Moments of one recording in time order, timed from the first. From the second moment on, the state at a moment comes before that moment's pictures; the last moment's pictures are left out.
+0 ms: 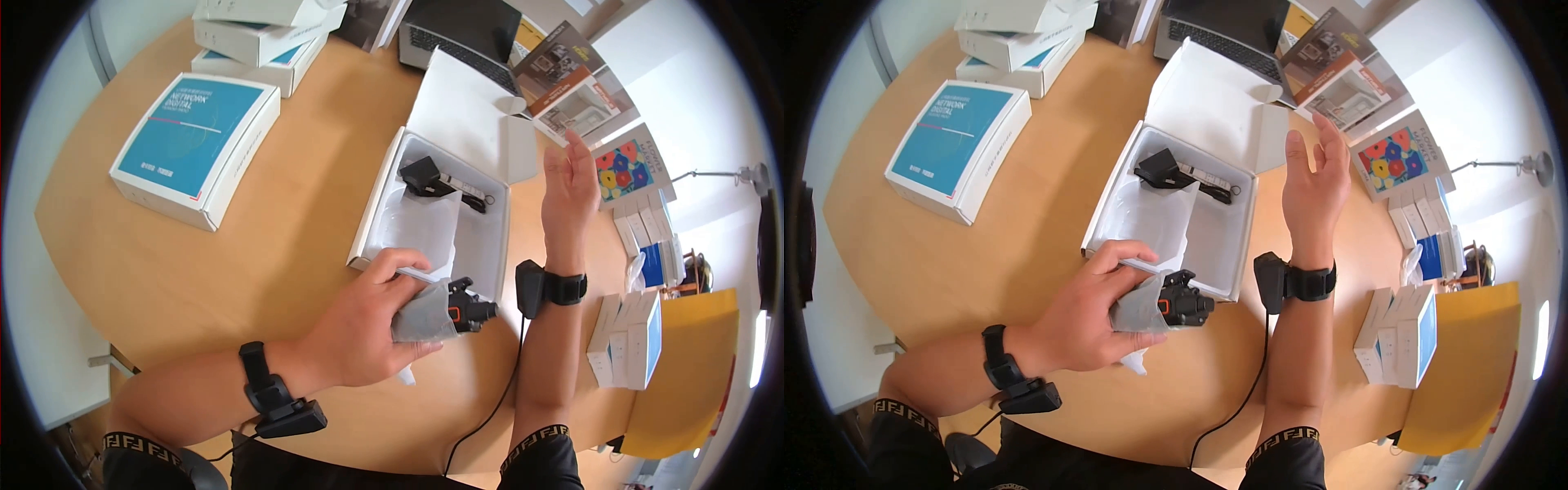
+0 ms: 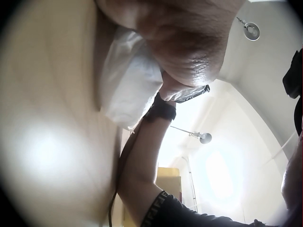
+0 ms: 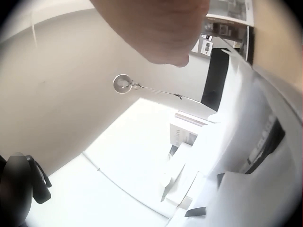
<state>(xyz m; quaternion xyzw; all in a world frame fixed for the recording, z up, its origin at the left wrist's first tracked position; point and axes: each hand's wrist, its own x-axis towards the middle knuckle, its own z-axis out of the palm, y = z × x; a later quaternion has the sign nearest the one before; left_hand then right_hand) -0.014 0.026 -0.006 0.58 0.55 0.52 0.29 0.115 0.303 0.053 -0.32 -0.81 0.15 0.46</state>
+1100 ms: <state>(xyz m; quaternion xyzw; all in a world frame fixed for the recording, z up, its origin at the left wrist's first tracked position) 0.013 0.009 0.008 0.55 0.55 0.47 0.42 0.188 0.084 0.002 -0.21 -0.61 0.67 0.38</state>
